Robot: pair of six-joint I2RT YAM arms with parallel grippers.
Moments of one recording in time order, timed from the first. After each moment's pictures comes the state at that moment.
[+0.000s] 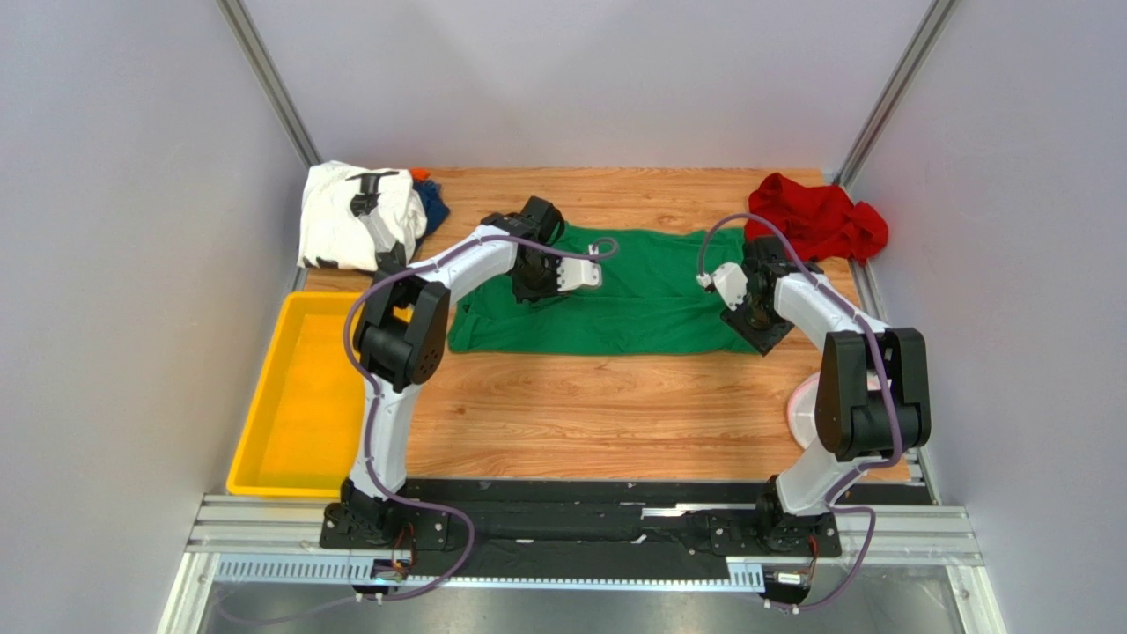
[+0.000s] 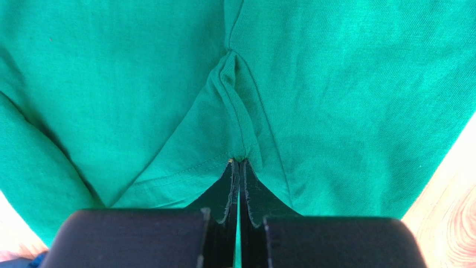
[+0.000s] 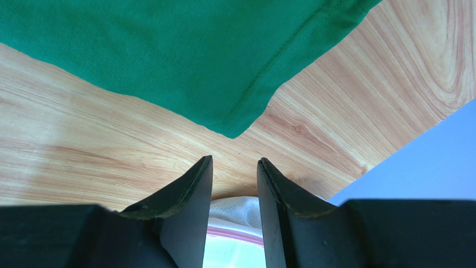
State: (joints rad) left arm -0.51 2.17 1.73 -0.79 0.18 1.02; right arm 0.06 1.65 1.07 -0.72 0.15 -0.69
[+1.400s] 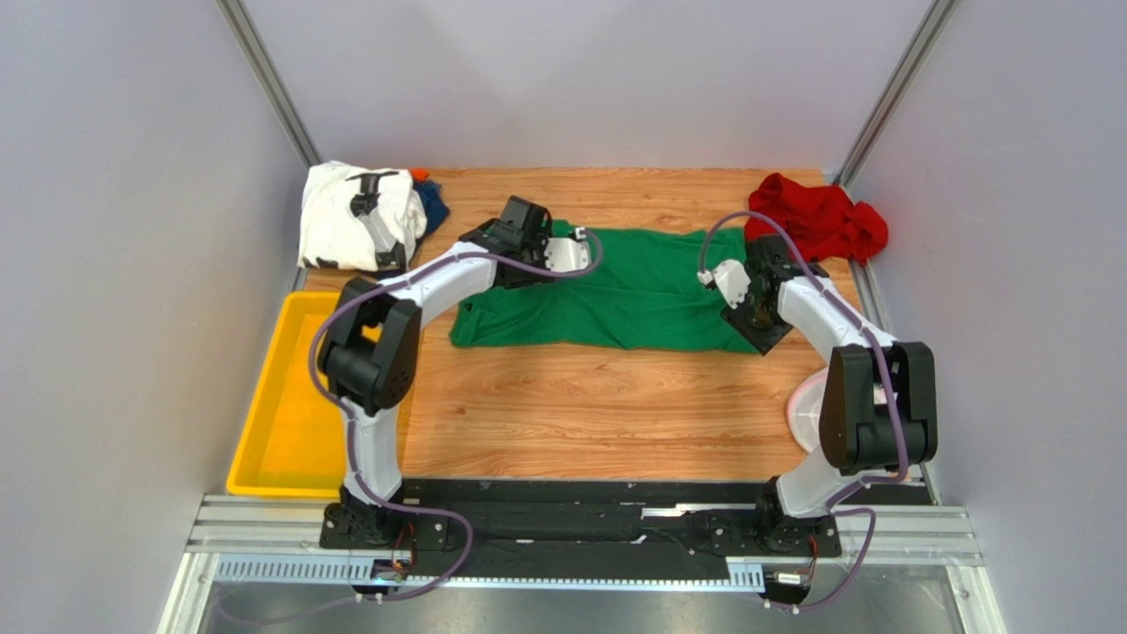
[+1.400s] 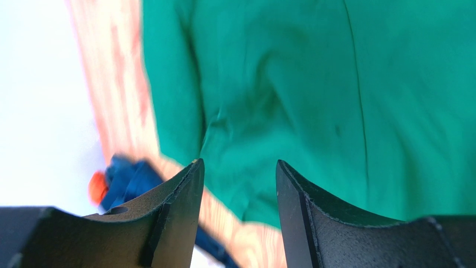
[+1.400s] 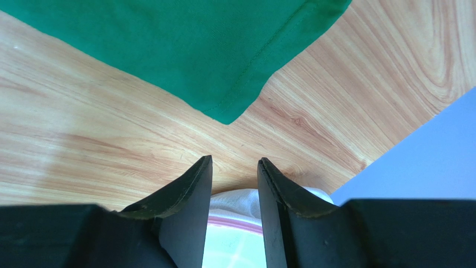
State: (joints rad) left arm -0.51 2.02 1.51 -0.39 -0.09 1.00; right arm 0.06 1.60 1.06 -0.73 0.13 -0.68
